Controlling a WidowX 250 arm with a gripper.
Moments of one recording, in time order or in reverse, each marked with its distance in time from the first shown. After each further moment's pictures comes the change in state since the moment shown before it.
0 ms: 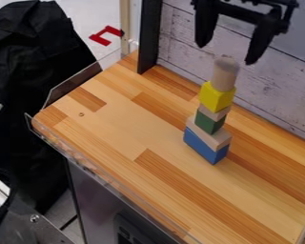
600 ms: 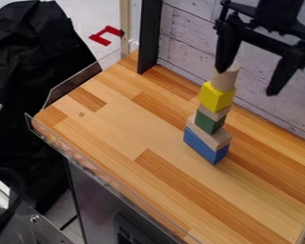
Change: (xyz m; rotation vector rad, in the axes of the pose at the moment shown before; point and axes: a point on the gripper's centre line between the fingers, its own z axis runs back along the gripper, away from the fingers) arm -0.018 -0.033 -0.011 0.035 0.000 -0.057
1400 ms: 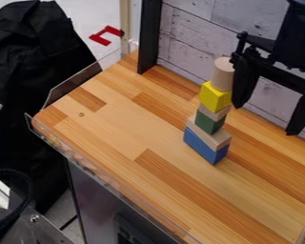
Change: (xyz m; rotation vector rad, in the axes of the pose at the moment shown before) arm -0.027 -0.042 -0.018 -0.041 0.003 -0.104
